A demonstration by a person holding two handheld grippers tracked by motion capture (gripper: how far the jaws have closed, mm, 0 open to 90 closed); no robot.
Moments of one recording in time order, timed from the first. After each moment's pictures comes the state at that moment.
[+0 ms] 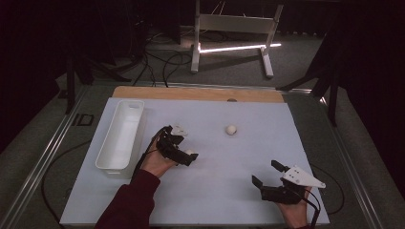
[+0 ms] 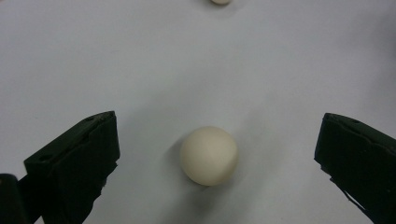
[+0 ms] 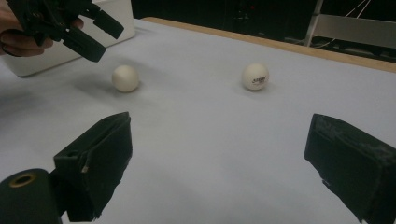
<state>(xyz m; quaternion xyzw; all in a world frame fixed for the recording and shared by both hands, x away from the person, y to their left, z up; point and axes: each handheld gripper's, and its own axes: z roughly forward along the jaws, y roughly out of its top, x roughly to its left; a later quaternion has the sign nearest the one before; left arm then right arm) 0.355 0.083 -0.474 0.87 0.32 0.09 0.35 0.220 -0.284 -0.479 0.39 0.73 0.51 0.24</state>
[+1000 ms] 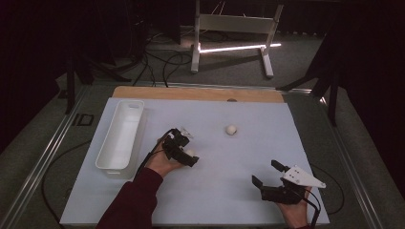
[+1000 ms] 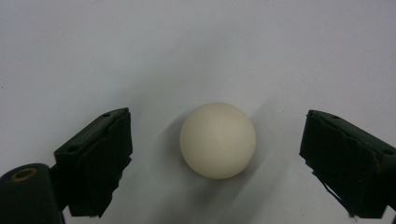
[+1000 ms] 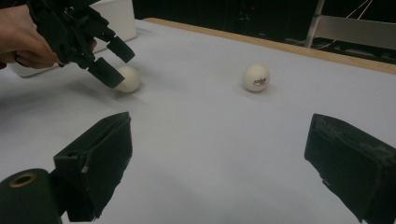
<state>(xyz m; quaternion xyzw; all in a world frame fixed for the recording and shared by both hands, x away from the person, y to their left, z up) 0.365 0.068 -0.495 0.90 0.34 0.07 0.28 0.220 -0.284 -0.478 0.38 0.73 0.51 0.24</state>
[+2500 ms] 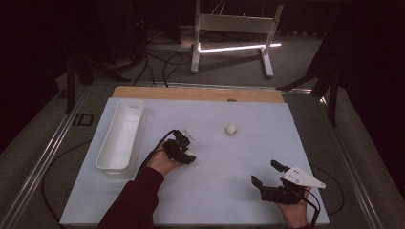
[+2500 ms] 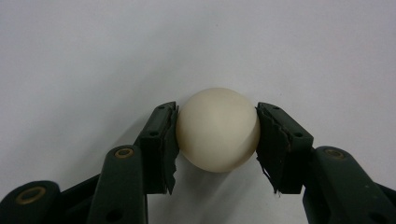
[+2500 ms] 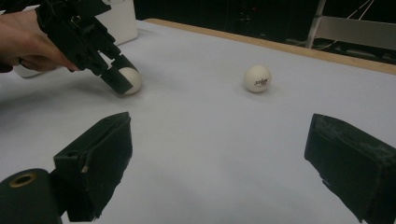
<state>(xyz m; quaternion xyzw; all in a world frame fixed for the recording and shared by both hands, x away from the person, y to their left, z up) 0.369 0.067 -0.501 0.91 0.32 0.04 0.26 0.220 -0.282 -0.478 0.38 0.73 0.51 0.24</state>
